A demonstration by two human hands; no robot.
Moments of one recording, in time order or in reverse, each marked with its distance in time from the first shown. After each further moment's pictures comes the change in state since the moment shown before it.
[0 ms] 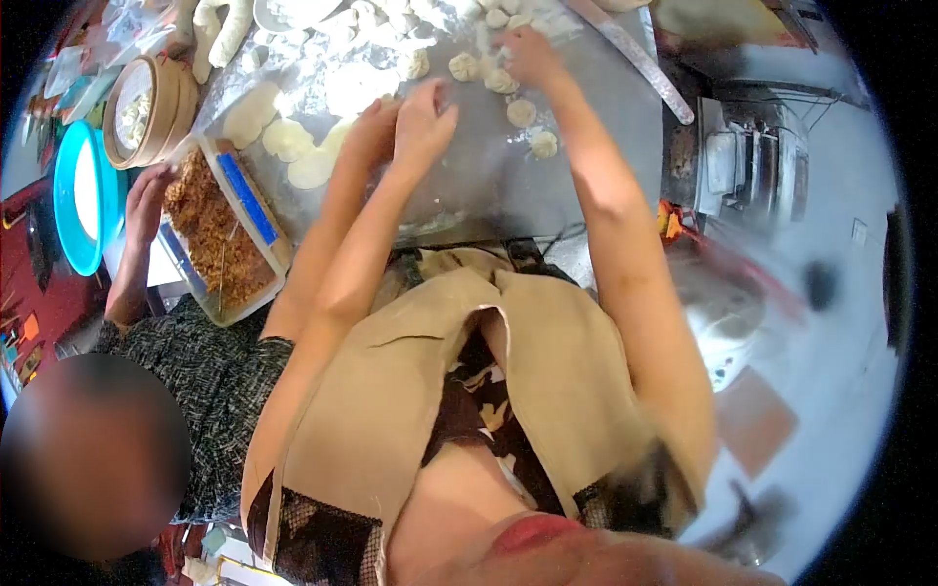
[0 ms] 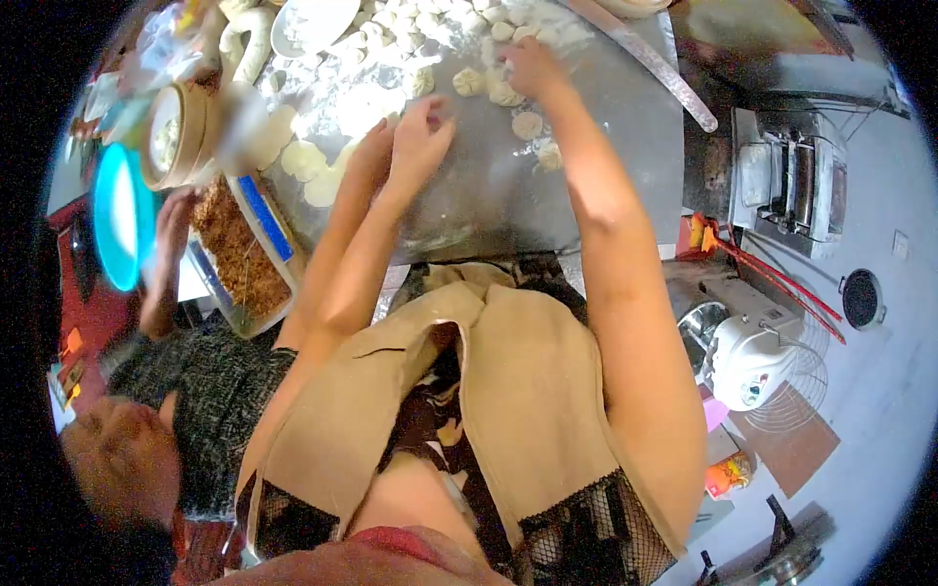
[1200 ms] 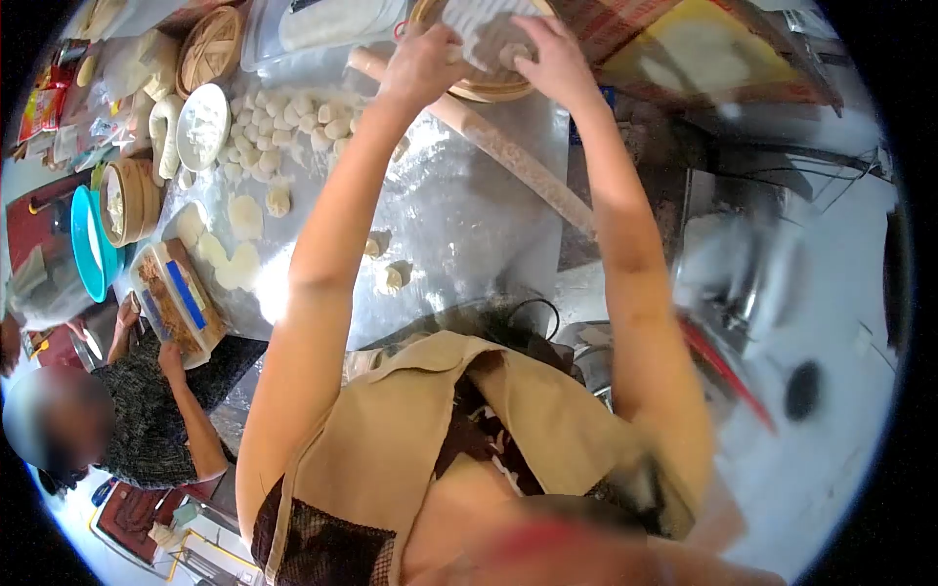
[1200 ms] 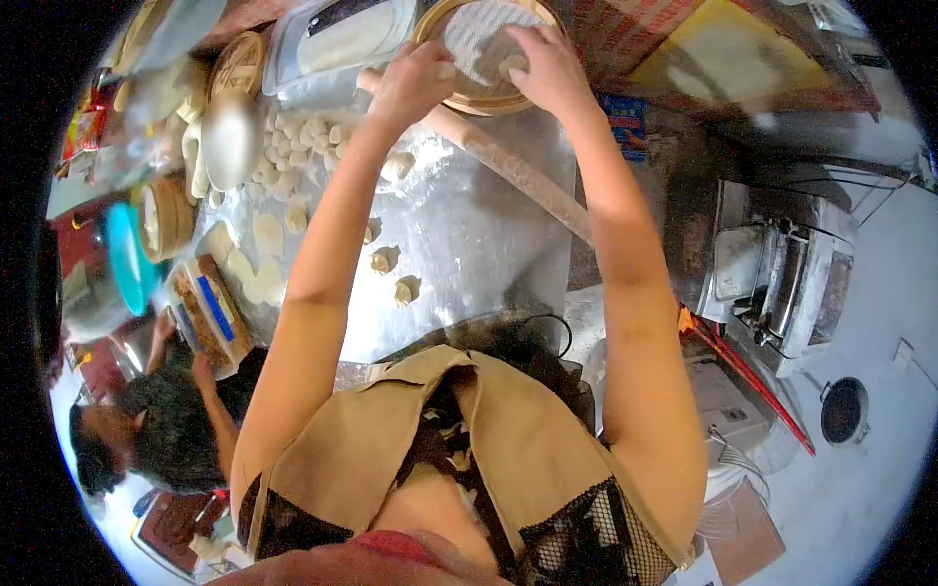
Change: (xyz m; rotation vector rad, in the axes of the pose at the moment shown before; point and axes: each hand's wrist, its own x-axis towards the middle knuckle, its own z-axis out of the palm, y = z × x) left_hand 0.273 0.172 0.167 0.367 0.075 0.301; right_hand 0.085 0.252 -0.157 0.227 0.319 -0.167
